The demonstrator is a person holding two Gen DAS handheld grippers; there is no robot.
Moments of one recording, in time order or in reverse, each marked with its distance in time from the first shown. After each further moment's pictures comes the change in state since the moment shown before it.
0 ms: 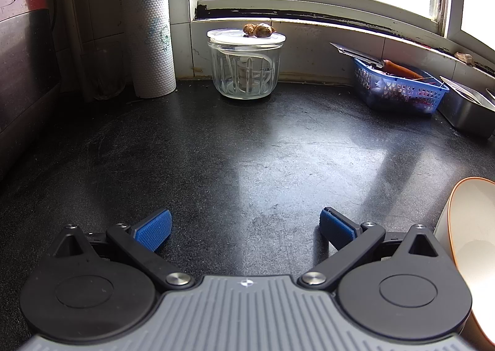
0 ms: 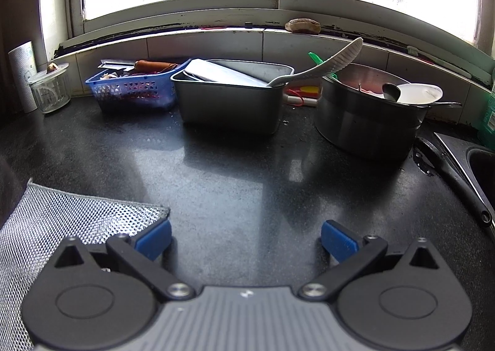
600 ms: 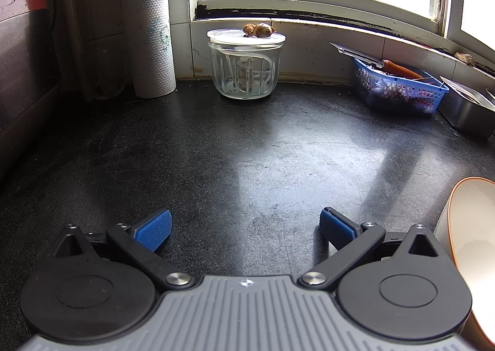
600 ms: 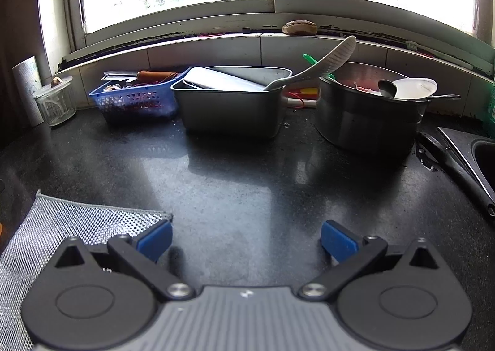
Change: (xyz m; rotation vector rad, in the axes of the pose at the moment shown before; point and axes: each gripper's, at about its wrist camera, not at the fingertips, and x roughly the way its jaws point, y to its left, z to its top) left arm 0.000 0.000 0.000 0.001 0.000 0.000; right arm -0.002 -0.006 0.000 0.032 -0.013 0.036
